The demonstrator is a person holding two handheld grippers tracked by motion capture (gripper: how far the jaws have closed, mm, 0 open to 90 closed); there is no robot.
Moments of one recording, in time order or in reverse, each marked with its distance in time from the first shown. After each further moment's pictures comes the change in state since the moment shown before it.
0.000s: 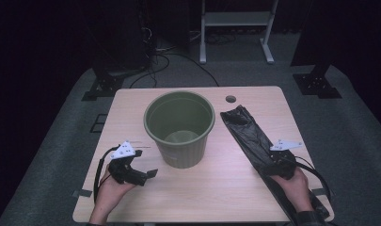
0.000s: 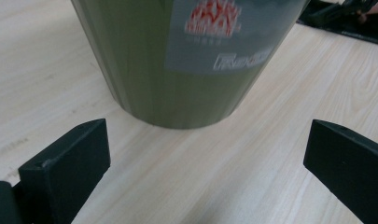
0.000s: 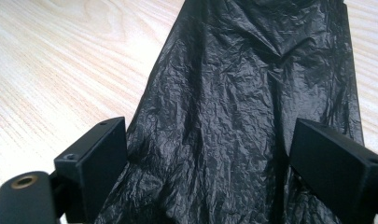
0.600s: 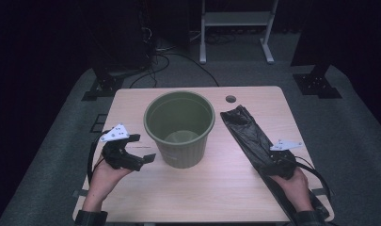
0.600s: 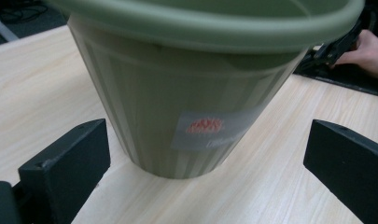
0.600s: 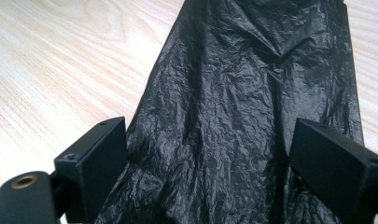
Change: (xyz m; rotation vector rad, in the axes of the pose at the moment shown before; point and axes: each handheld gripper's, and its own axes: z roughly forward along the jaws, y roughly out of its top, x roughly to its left) left arm 0.006 0.054 -0.026 -0.064 -0.034 0.018; right arm 0.000 0.000 0.000 0.000 0.000 0.001
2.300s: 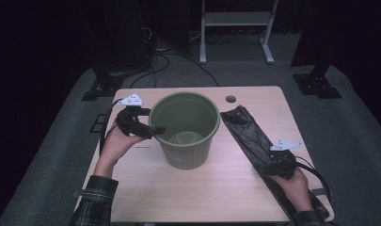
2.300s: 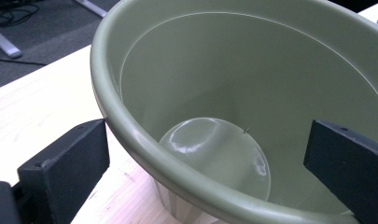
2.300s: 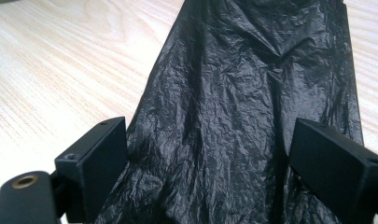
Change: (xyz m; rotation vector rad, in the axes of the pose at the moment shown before) left arm 0.036 0.068 0.044 0.051 -0.030 0.031; right arm 0.000 0.000 0.000 0.000 0.000 0.001
